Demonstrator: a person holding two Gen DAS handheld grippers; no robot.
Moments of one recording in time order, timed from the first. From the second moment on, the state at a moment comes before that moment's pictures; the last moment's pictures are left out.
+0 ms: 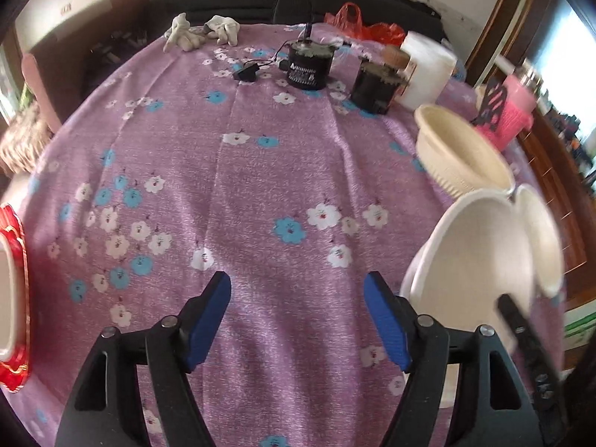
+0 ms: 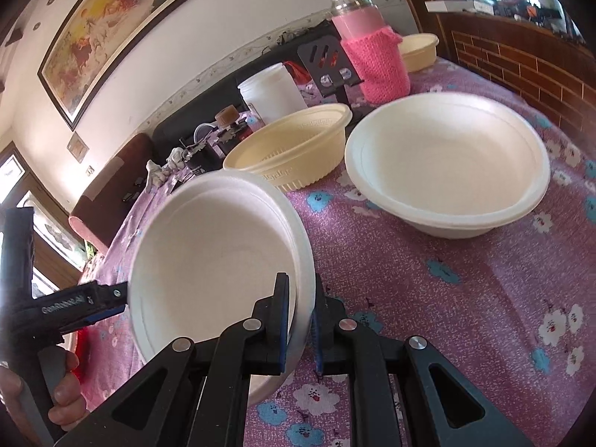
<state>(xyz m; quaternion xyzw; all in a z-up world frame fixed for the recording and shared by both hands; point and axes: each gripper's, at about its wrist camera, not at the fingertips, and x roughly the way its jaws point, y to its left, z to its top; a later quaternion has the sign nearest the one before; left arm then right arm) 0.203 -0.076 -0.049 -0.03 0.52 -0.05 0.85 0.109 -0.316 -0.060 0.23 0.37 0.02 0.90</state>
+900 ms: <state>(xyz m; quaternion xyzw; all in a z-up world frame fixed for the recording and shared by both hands) 0.183 -0.078 -0.003 -0.06 0.53 -0.09 0.84 0.106 -0.319 -0.060 0.24 0.38 0.04 0.89</state>
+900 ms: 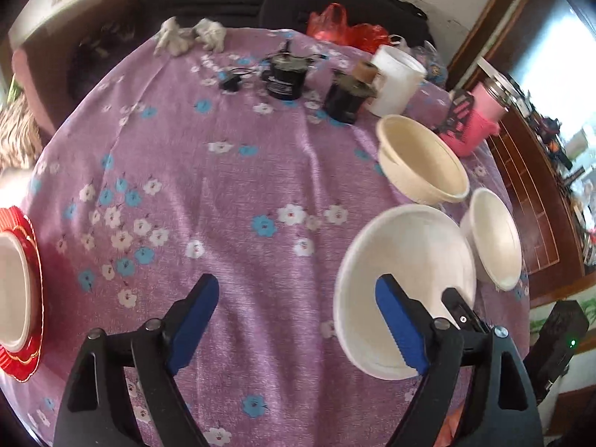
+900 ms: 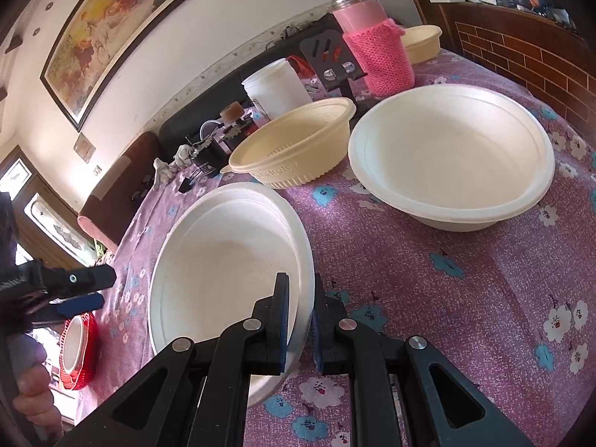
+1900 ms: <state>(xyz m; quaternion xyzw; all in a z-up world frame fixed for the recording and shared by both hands) 0.200 -0.114 -0.060 -0.08 0.56 -0.13 0.81 0.109 -0.322 -0.066 0.26 0.39 0.04 0.89</state>
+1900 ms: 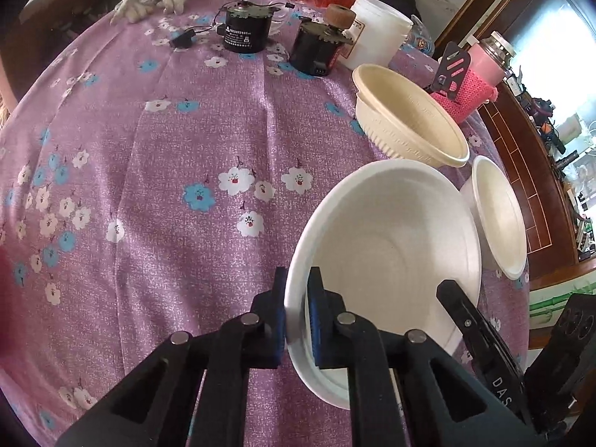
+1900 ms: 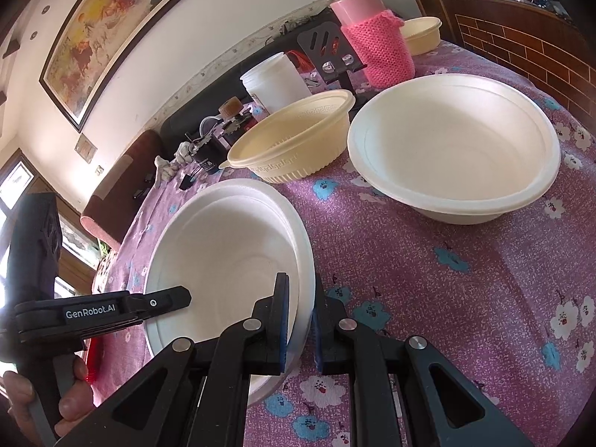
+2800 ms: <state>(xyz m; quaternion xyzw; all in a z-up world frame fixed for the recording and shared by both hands) 0.126 0.012 -0.030 -0.10 0.52 -0.05 0.85 0.086 -0.219 -0.036 0.25 0.40 0.12 0.87</state>
